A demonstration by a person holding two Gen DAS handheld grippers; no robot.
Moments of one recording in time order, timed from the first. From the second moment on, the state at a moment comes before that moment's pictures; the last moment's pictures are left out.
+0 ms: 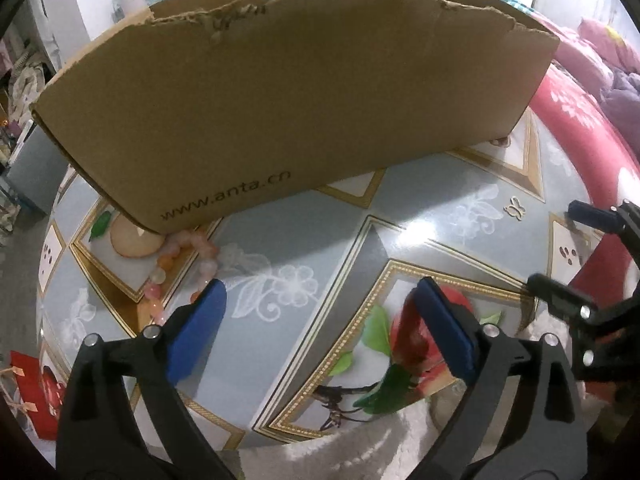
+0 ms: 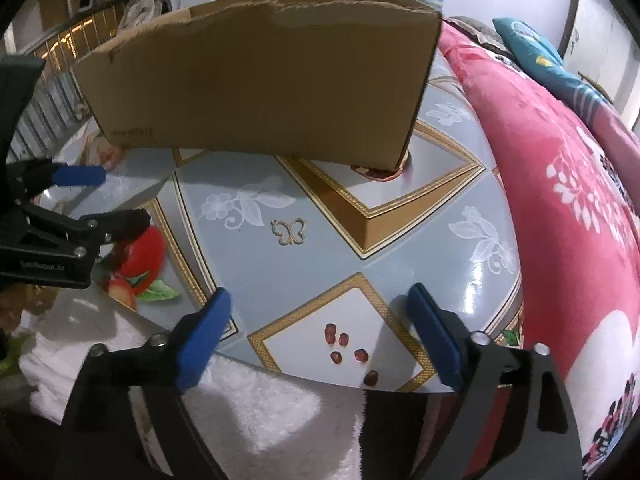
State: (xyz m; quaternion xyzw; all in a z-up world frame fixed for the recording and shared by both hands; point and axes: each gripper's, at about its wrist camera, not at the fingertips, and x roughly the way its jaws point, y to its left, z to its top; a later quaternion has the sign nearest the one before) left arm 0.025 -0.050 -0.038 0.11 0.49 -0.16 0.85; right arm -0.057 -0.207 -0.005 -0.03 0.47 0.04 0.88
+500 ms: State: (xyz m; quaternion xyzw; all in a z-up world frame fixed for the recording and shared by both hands) left arm 0.014 -0.061 -0.040 0.11 0.48 -0.15 0.85; right arm -0.051 -0.206 -0.009 -0.03 0.47 0.02 0.88
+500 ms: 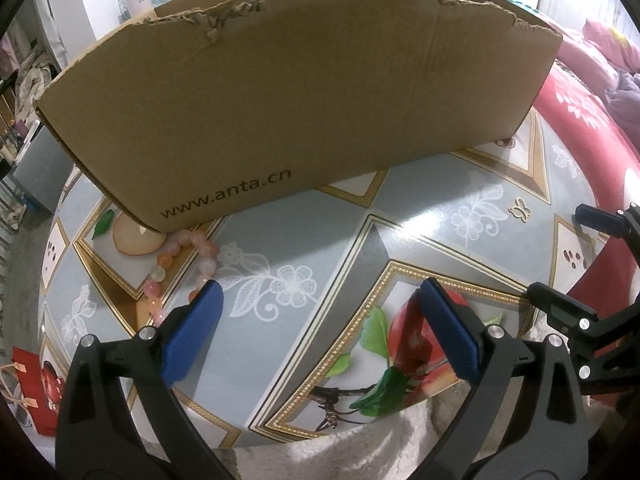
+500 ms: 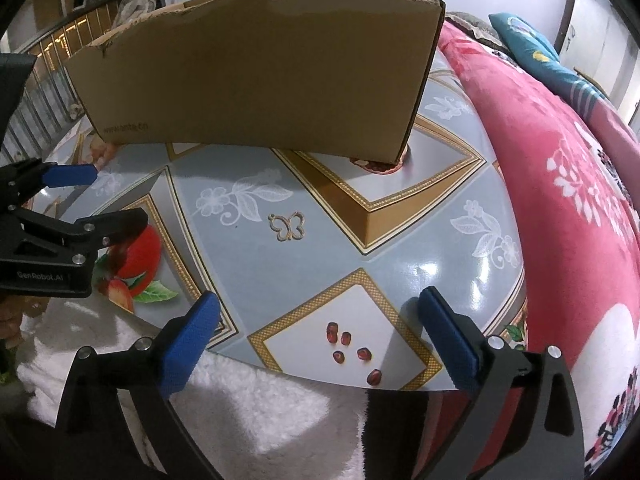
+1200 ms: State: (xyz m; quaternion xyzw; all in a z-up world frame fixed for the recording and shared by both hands) left arm 0.016 -0.060 -0.039 0.11 0.49 -0.15 0.85; right arm -0.044 -0.227 -0.004 0.01 0.46 -0.01 0.89
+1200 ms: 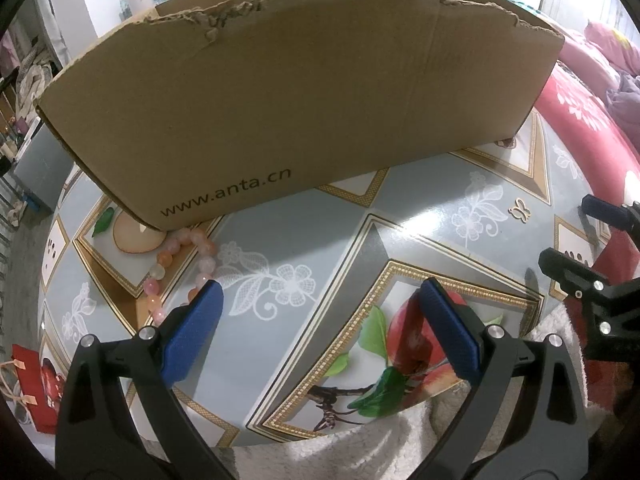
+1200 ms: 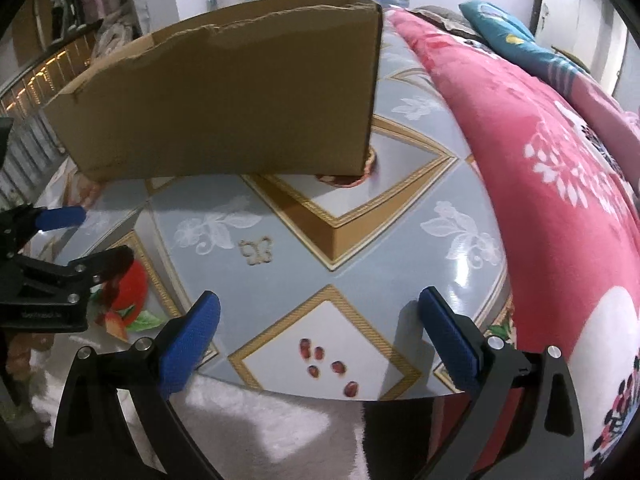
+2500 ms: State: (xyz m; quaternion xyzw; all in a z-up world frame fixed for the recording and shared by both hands) left arm 0.014 -0.061 -0.036 0.11 0.49 -0.15 0.85; right arm -0.046 -0.218 0.011 -0.07 0.44 0.05 0.90
